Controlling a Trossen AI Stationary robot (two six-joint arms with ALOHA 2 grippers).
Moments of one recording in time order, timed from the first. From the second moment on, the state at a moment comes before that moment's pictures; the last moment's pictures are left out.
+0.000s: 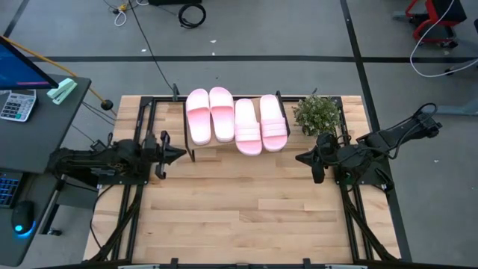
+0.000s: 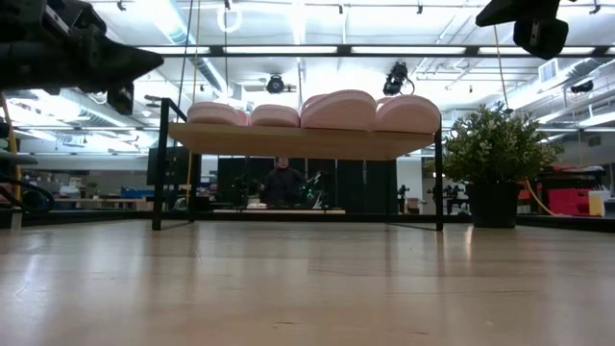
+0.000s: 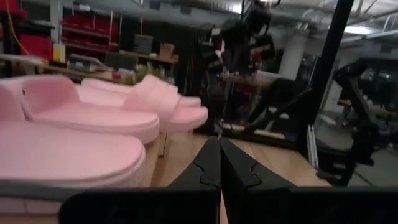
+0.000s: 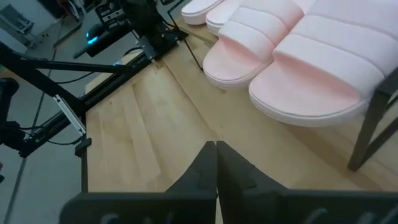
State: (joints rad) left arm 0.01 0.10 0.01 0.24 -0.10 -0.20; right arm 0.42 0.76 0.80 -0.59 0.51 0.87
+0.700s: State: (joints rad) left arm 0.00 0.10 0.01 0.06 -0.09 -0.26; right arm 0.42 0.75 0.80 -0.60 0.52 0.86
